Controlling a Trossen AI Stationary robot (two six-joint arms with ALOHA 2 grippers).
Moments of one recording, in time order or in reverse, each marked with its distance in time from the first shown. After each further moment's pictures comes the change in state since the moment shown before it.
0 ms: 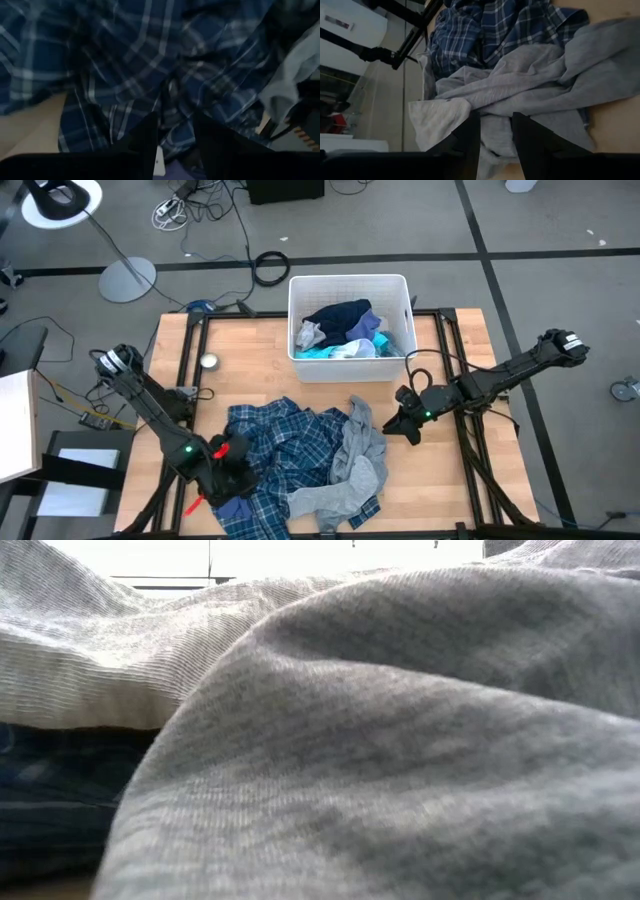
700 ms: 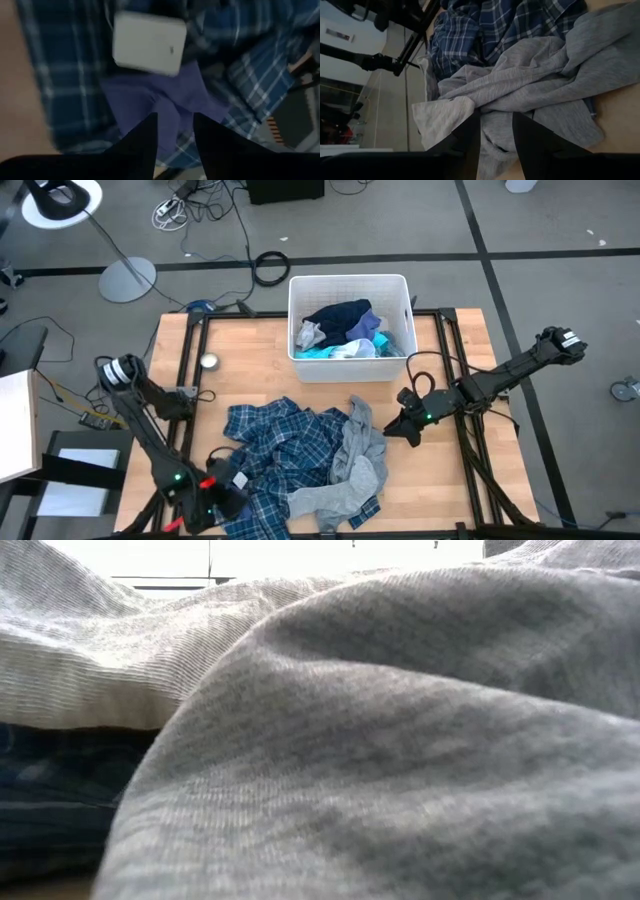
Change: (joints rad) left arm -0.200 0.100 -0.073 0.183 0.167 -0.473; right arm 0.062 0.002 0.000 -0.001 0.067 0.098
